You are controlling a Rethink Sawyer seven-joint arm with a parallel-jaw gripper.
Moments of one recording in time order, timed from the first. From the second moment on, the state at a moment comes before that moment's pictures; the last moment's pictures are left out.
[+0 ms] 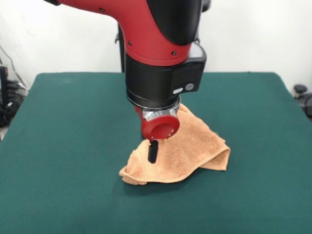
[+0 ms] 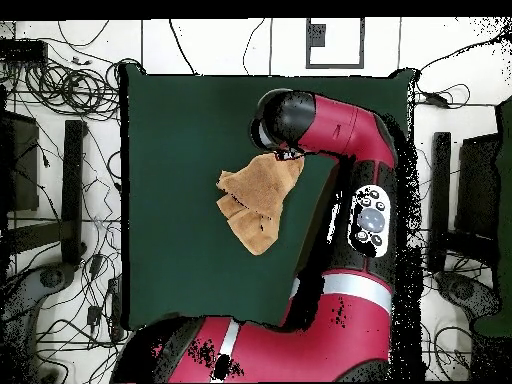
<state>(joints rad) -0.12 -0.32 -0.19 1.00 0.09 0.96 2.81</state>
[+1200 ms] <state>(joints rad) -0.16 -0.14 -0.18 0.98 0.04 0.78 2.81</state>
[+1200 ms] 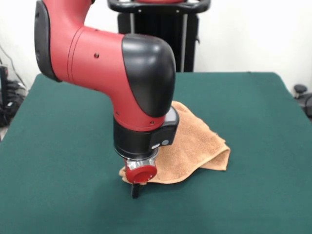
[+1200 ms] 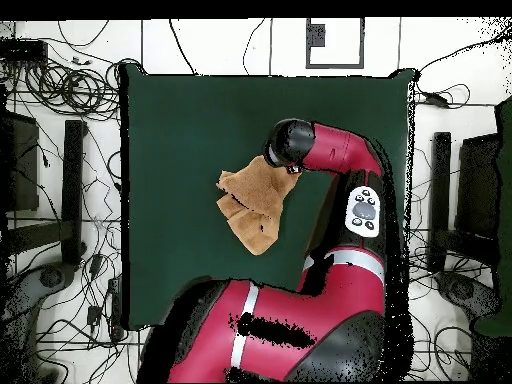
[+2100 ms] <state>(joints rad) -0.16 -0.13 -0.17 0.95 0.04 0.78 2.81</state>
